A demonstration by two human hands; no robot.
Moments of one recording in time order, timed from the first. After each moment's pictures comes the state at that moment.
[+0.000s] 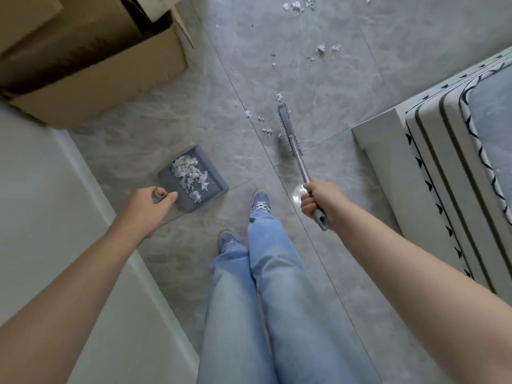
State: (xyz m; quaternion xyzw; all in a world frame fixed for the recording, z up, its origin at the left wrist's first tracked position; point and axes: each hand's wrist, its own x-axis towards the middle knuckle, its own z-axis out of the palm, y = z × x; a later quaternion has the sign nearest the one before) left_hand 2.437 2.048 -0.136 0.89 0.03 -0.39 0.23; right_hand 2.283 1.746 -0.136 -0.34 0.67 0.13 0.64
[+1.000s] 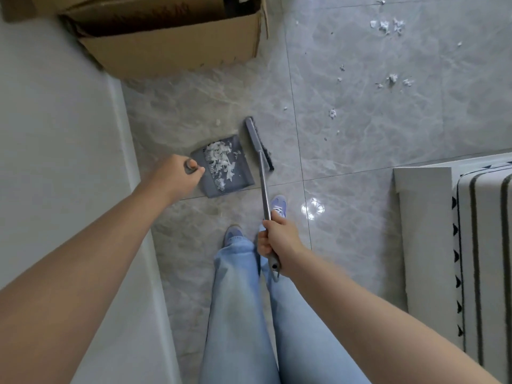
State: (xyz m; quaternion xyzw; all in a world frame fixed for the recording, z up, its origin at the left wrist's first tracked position) left_hand 2.486 2.058 -0.147 0.91 0.04 -0.36 0.21; right_hand 2.334 1.880 -0.153 -0.43 0.59 0.31 0.62
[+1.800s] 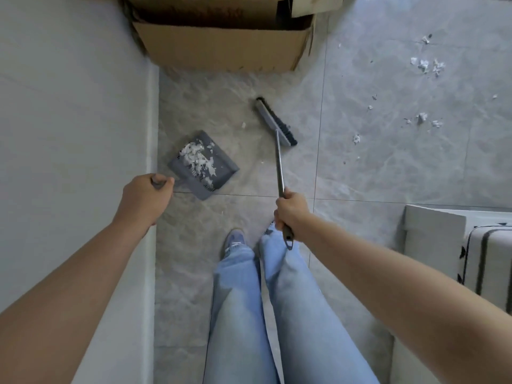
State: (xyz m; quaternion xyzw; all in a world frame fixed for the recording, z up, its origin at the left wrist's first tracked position) left_hand 2.438 2.138 -0.147 0.86 0.30 -0.27 0.32; right_hand 2.416 1.868 -0.190 -0.63 0.46 0.38 0.50
